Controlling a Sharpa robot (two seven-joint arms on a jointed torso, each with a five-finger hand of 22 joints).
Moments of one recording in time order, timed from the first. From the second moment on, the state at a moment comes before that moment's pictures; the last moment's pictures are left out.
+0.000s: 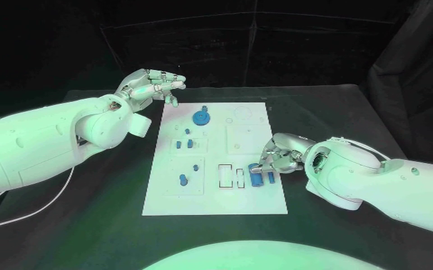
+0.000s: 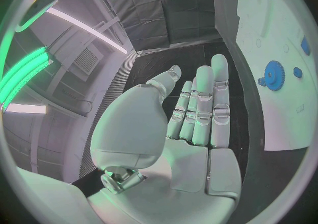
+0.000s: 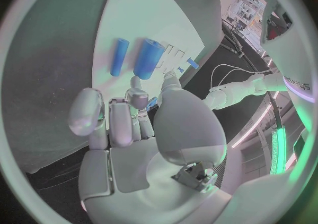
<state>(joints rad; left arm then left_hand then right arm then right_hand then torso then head) 1.27 -0.85 -0.12 1.39 -0.09 -0.10 0.36 1.30 -0.09 0.35 -0.02 0.06 0.94 0.21 0.16 0.07 0.93 0.13 0.43 0.07 1.16 0.04 0.96 0.49 0.17 1.19 0.13 0.54 0.60 1.02 -1.01 -0.05 1.87 -1.39 -0.24 -0.49 1.19 -0.04 -0.23 0.29 0.19 0.97 0.10 0.34 0.12 1.31 0.02 1.09 0.97 1.47 -0.06 1.36 1.18 0.11 1.40 0.04 1.30 1.00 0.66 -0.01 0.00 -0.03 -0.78</state>
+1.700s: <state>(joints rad) 1.27 -0.86 -0.12 1.39 -0.09 -0.08 0.35 1.30 -0.08 0.34 -0.02 0.06 0.94 0.21 0.16 0.07 0.92 0.13 0.43 0.07 1.16 0.04 0.96 0.49 0.17 1.19 0.13 0.53 0.60 1.00 -0.91 -0.04 1.82 -1.53 -0.16 -0.56 1.26 -0.07 -0.19 0.25 0.44 0.95 0.09 0.43 0.17 1.30 0.01 1.08 1.00 1.46 -0.06 1.37 1.21 0.11 1.40 0.04 1.31 1.03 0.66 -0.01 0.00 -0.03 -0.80</state>
